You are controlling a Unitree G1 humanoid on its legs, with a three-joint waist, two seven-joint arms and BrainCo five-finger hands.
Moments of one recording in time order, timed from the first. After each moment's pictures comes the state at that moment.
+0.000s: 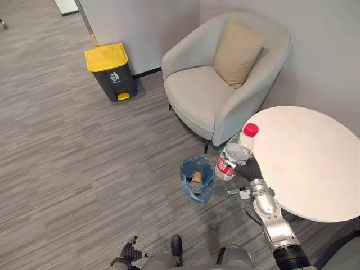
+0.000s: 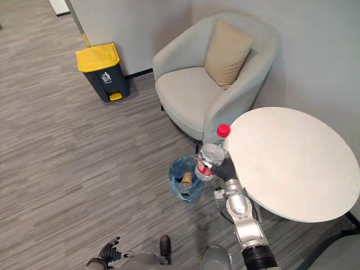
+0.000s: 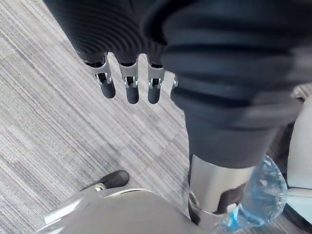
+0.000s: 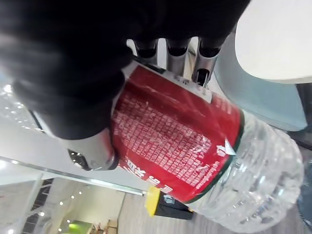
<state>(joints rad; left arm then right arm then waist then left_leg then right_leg) 0.09 0.19 -0.12 1.07 0.11 -0.14 0.07 -0.03 -0.21 0.14 0.18 -0.15 -0.22 -0.12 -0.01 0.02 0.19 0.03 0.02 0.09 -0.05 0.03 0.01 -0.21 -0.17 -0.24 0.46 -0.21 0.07</state>
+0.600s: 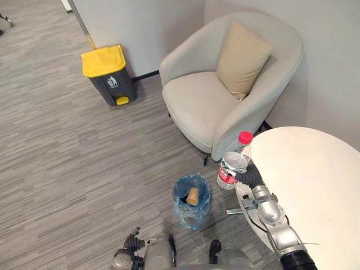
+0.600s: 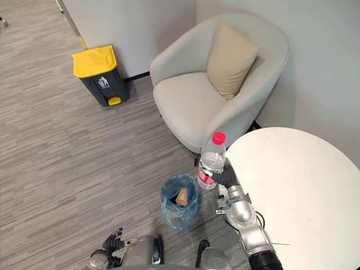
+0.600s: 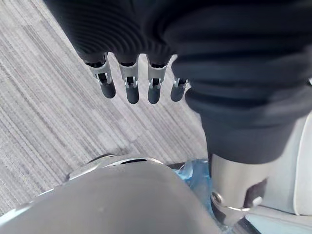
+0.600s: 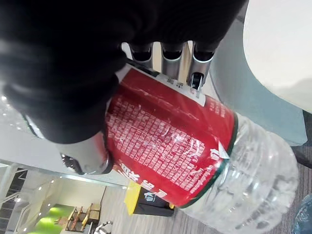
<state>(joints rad) 0.05 0.16 -0.07 1.07 0.09 -0.14 0.07 0.03 -0.27 0.13 0.13 -0.16 -0.22 -0.10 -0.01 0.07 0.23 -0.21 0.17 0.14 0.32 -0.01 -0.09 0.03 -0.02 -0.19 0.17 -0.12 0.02</state>
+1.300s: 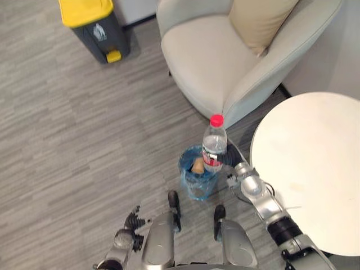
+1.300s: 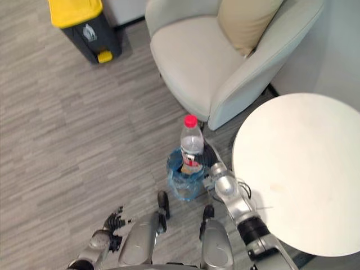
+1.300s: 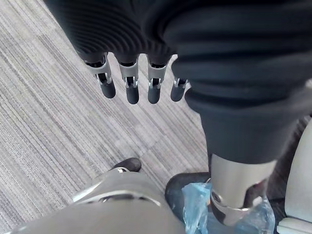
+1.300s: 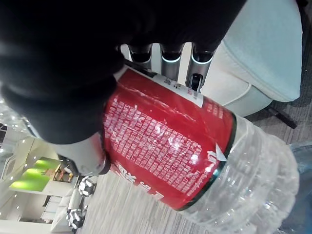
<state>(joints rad) -0.08 0.20 -0.08 1.01 0.03 -0.16 0.11 -0.32 -0.31 0.30 0.29 -0.21 -0.21 -0.13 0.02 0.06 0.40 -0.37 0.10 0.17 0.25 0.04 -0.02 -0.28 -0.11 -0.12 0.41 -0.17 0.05</state>
